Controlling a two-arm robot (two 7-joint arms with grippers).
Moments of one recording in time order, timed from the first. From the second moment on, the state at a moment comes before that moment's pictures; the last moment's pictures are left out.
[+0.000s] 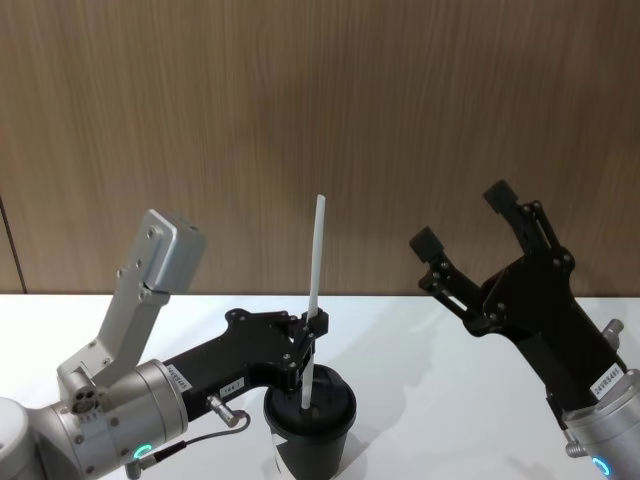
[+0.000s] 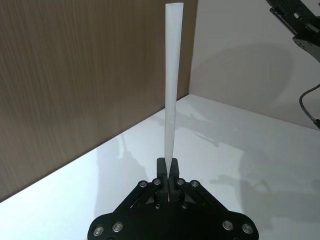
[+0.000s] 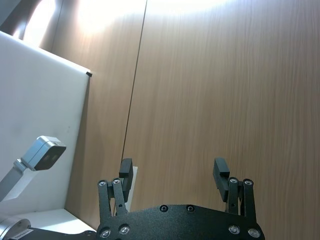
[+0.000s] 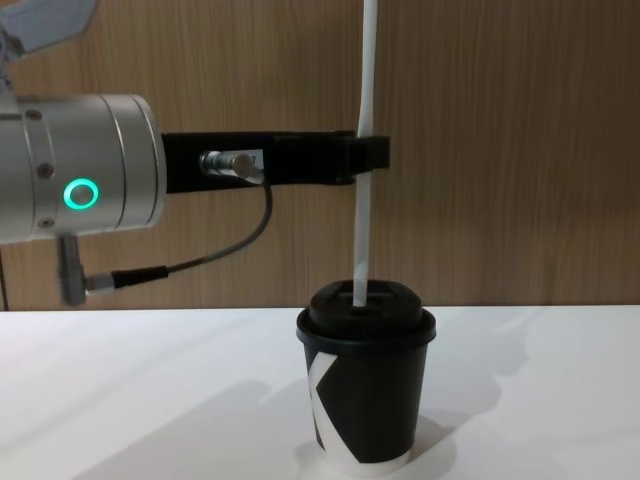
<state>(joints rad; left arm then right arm) -0.35 0.52 0.52 -1.81 -0.66 0.26 -0.33 0.03 0.33 -0.19 -1.88 0.46 -0.31 0.47</state>
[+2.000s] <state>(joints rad) -0.33 0.49 0.51 -1.80 -0.66 0.29 -0.33 0.03 0.33 -0.19 -1.88 0.46 -0.31 0.47</state>
